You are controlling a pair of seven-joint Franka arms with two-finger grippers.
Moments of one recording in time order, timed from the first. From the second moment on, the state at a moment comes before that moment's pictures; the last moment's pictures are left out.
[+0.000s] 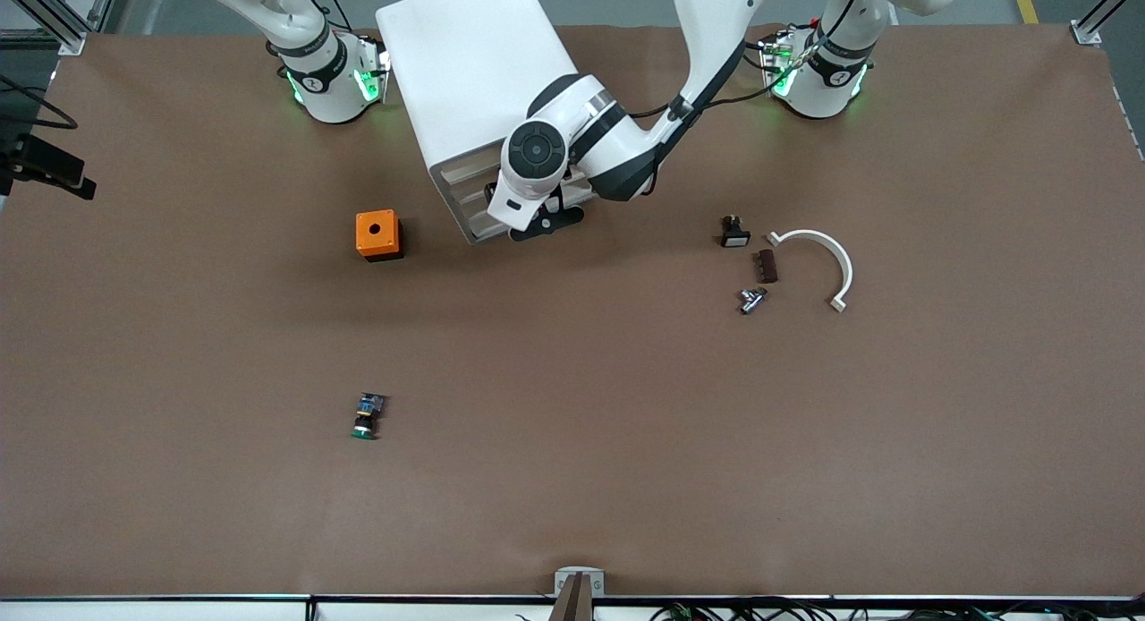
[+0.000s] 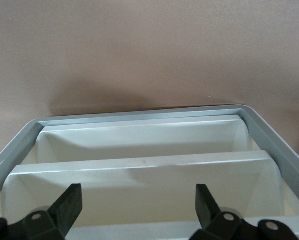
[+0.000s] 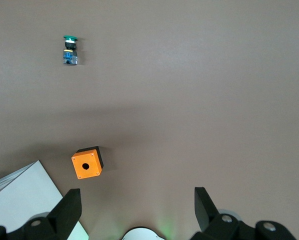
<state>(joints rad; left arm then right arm) -0.84 0.67 -0.18 -1.49 -0.34 2.02 -1.15 0.01 0.02 -0.10 -1.44 -0.02 1.37 -0.04</state>
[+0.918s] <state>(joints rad) -0.52 0.56 -0.17 -1.47 -0.28 2.03 -1.15 0.00 -0.08 -0.09 -1.57 -0.02 1.44 -0.04</state>
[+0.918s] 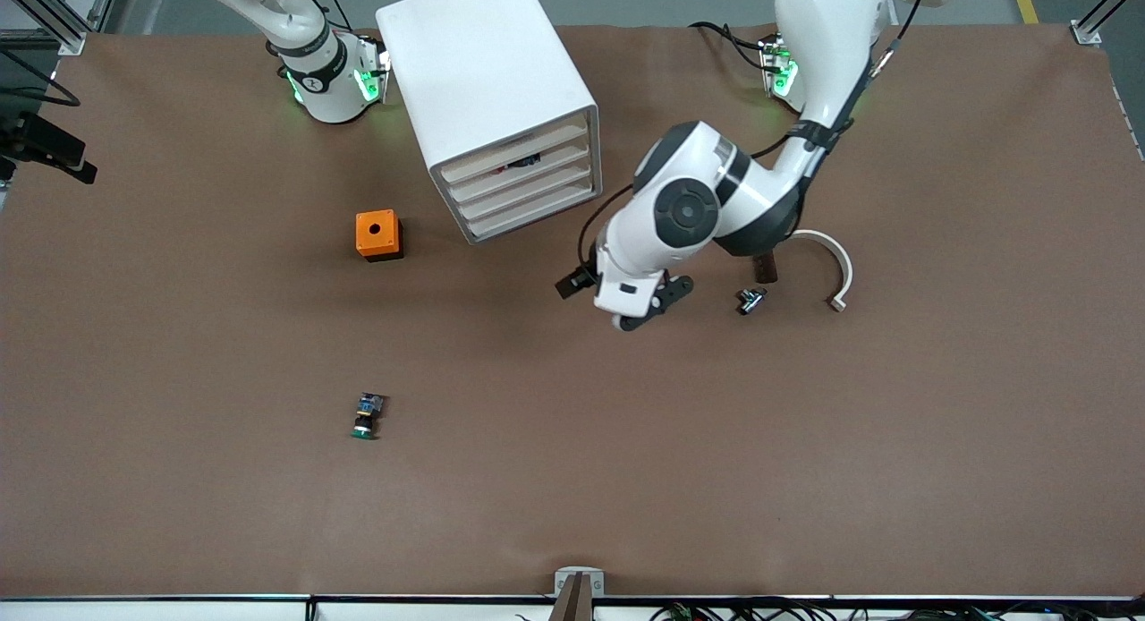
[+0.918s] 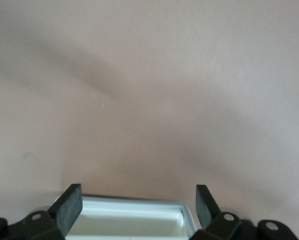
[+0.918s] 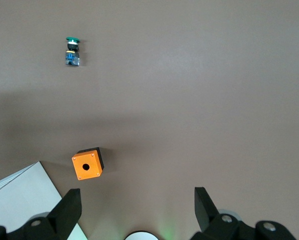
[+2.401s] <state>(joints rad) -0.10 0.31 -0.17 -1.45 -0.08 1.63 -0.47 0.00 -0.16 -0.08 -1.64 0.01 1.48 -0.04</state>
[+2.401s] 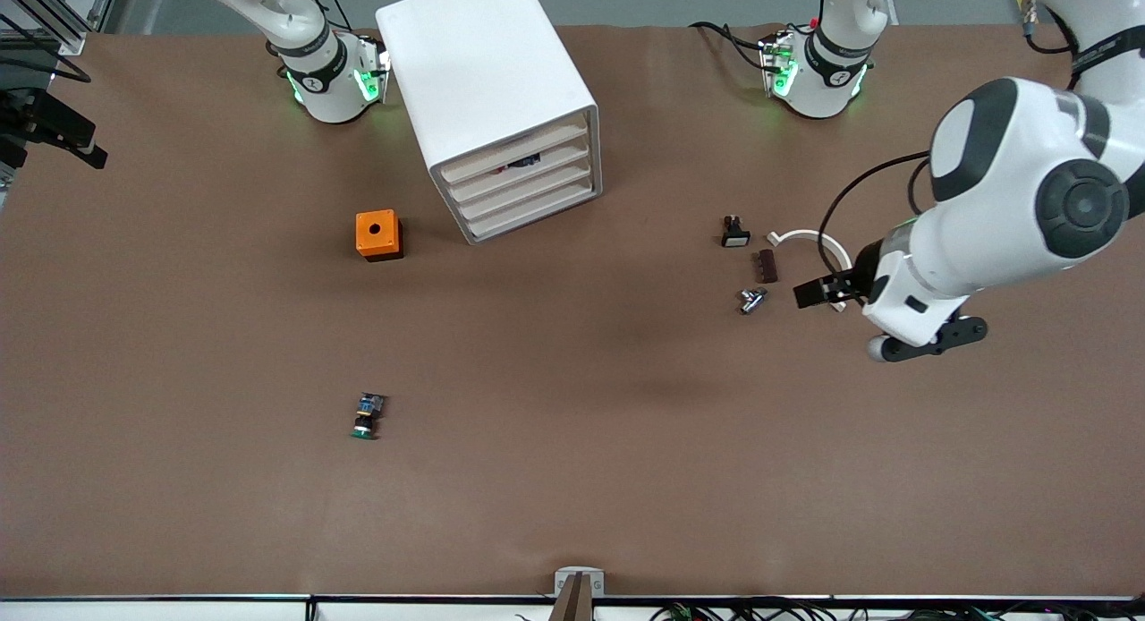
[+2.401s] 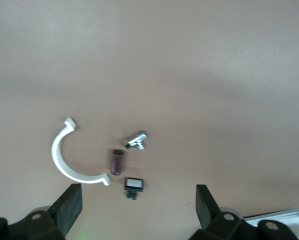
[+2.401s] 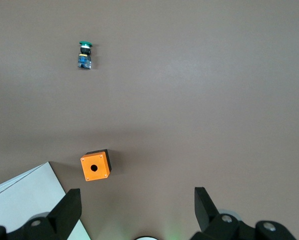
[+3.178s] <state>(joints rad) -0.02 0.10 -0.08 -1.66 -0.03 1.62 -0.15 0.00 -0.16 -0.07 -1.64 0.01 1.50 -0.04</state>
